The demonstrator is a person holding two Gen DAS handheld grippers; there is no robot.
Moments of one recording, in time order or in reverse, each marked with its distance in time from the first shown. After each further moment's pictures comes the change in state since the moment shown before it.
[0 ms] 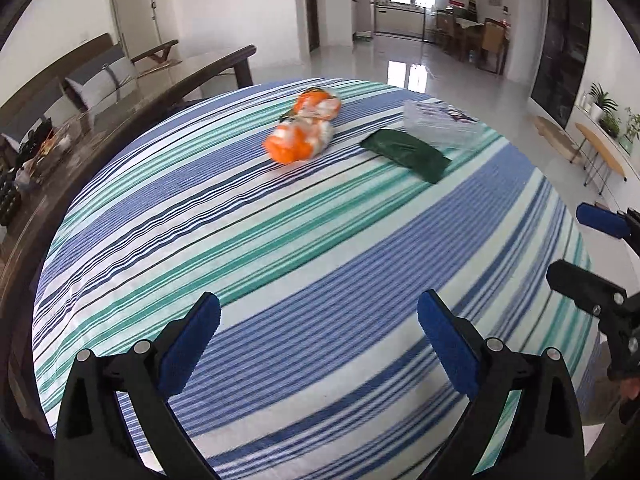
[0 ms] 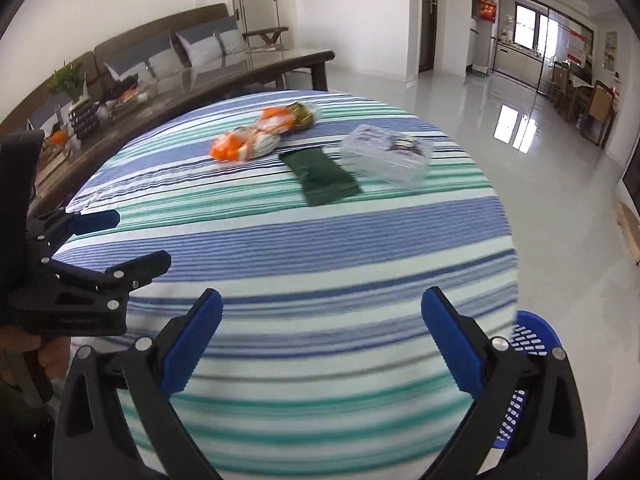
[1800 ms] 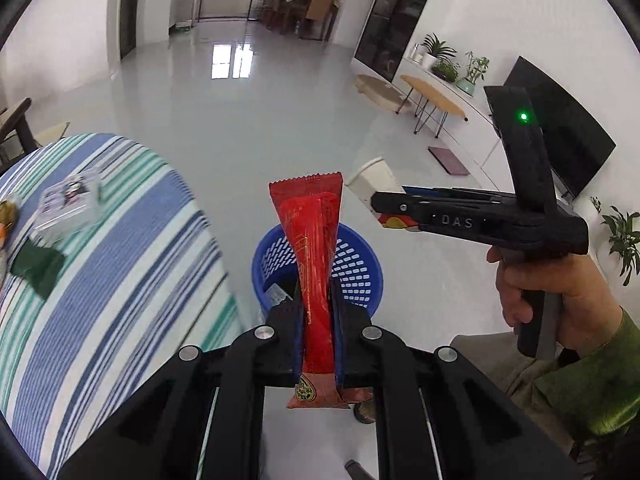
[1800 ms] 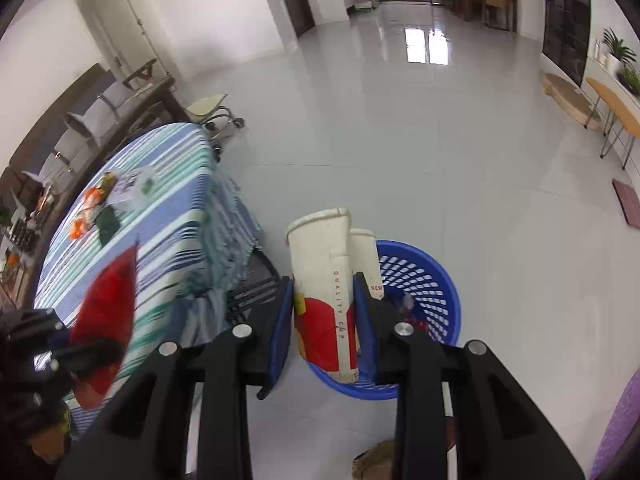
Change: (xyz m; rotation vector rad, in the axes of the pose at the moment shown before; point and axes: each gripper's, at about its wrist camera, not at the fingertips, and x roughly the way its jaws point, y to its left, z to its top) left arm -0.021 -0.297 0.050 0.309 0.088 -0.581; right arm -0.082 -0.288 -0.071 0.449 0.089 -0.112
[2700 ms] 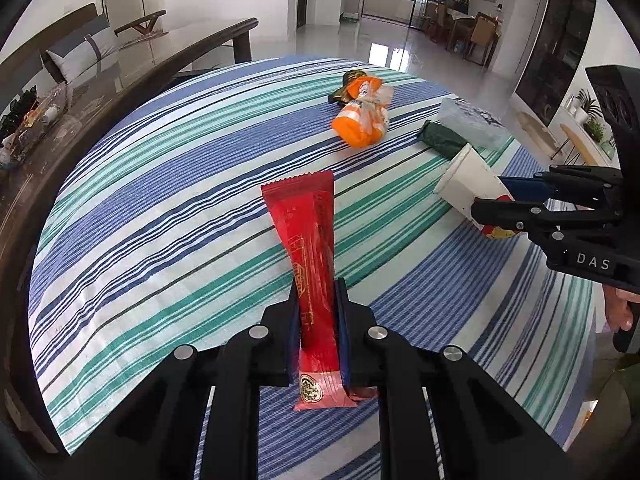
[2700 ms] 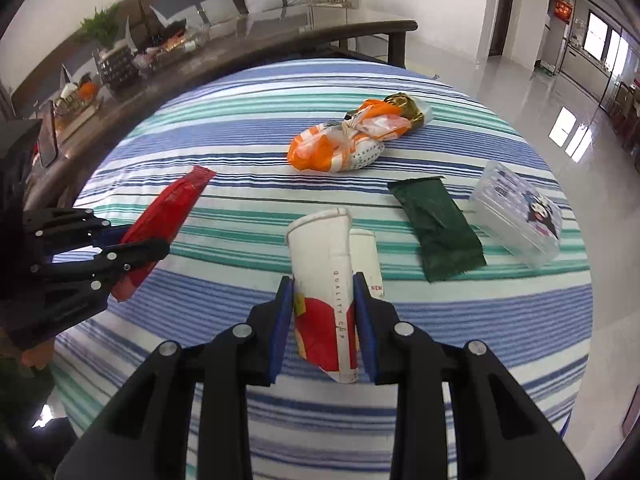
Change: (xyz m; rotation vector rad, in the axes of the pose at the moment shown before) left arm -0.163 0.292 -0.162 -0.332 -0.031 0.441; right arm 0.085 0.380 -0.033 -0.608 0.103 0.223
